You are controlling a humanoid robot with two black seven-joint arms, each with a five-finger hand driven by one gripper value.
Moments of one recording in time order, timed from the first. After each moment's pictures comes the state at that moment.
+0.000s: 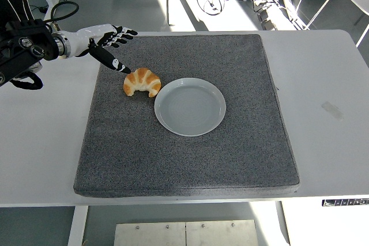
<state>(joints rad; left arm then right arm) -1.21 0.41 -0.14 -0.74 0.81 -0.29 -0.10 -0.08 0.00 -0.01 0.10 -0.07 0.01 0.34</state>
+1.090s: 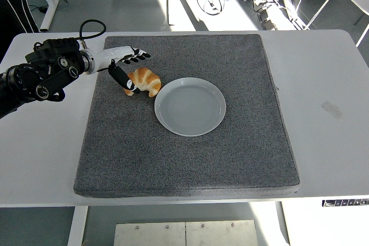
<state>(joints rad) -1.21 0.20 0.06 -0.52 0.85 -0.23 -0.18 -0.08 0.00 0.00 0.09 -0.07 0.00 0.34</state>
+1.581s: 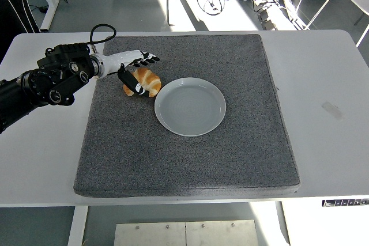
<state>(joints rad) -1.20 0.15 0.06 -0.46 0.85 -0.23 -0.20 -0.08 0.00 -0.01 0.09 -0.07 0.00 0.34</state>
